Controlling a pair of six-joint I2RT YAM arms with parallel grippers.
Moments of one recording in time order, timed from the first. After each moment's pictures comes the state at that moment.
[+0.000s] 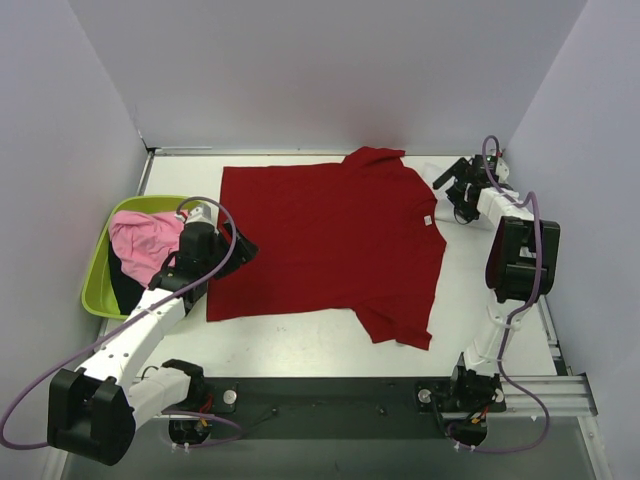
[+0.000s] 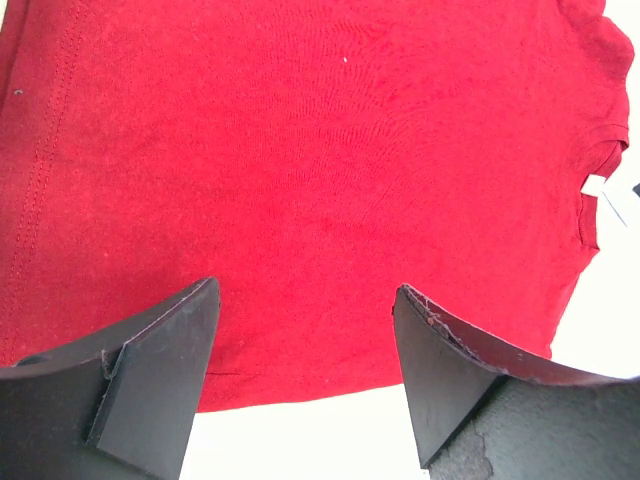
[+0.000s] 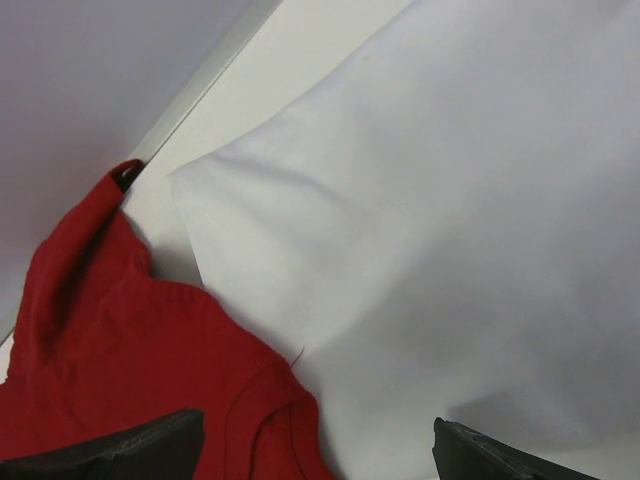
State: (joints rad) left arm -0.29 1.04 0.68 -0.25 -0.01 -0.78; right arm -0.13 2.01 1.42 -0.22 -0.02 0.68
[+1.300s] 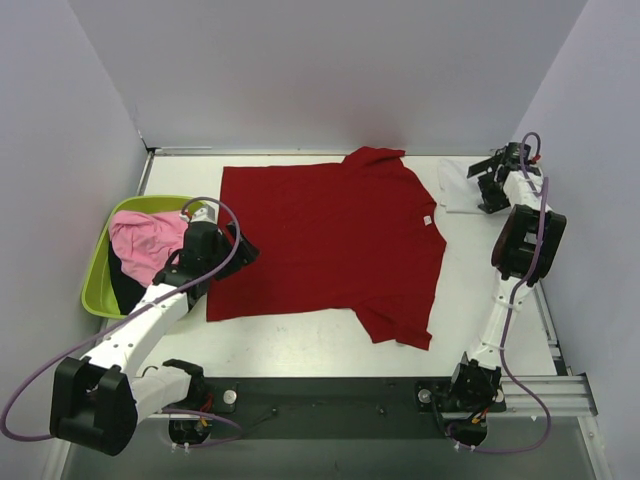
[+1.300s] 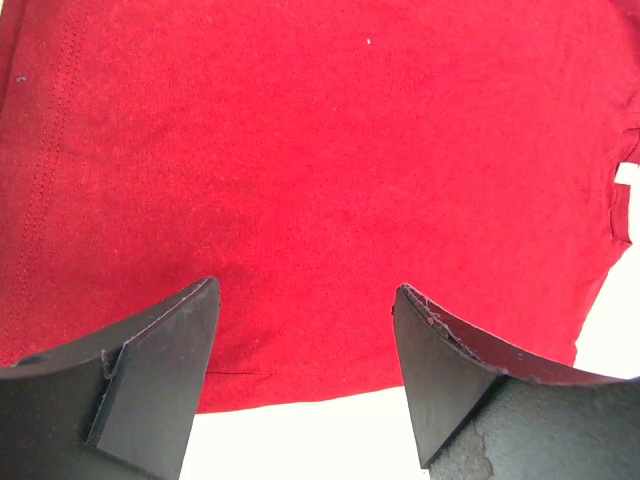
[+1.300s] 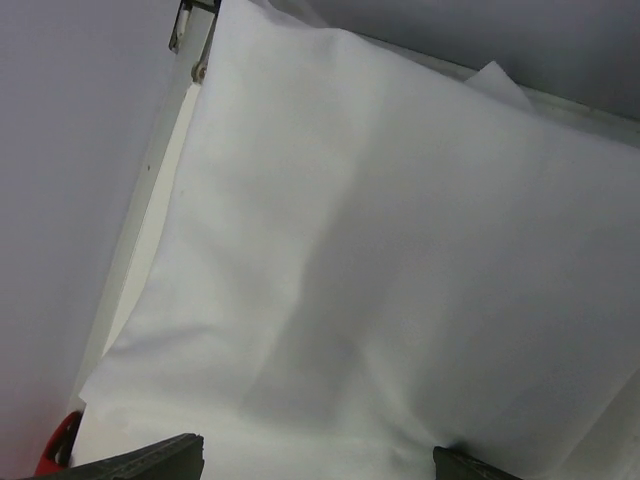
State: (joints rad) left arm -0.29 1.09 0.68 -0.25 -0.01 -0.75; right arm -0.30 2.34 1.91 -0.50 -0.01 0.91
